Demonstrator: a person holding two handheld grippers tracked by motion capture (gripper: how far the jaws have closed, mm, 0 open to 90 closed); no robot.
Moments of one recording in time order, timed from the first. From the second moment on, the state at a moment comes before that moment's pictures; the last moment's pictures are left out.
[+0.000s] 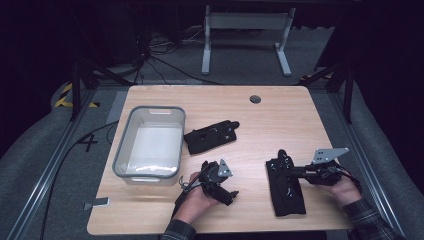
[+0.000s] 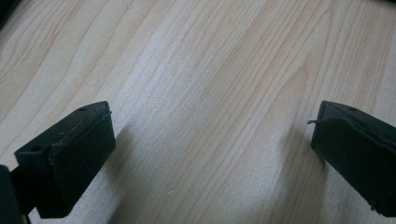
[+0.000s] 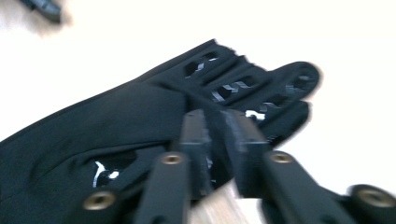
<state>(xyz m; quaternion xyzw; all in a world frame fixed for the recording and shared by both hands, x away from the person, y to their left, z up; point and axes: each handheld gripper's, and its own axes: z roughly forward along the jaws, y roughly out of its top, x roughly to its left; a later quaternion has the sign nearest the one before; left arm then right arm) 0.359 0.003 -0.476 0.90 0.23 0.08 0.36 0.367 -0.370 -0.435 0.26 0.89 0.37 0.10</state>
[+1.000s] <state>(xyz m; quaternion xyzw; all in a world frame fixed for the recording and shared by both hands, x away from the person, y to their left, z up) 0.356 -0.002 -0.467 0.90 0.24 0.08 0.35 0.361 -0.421 -0.467 0.36 0.85 0.35 0.17</state>
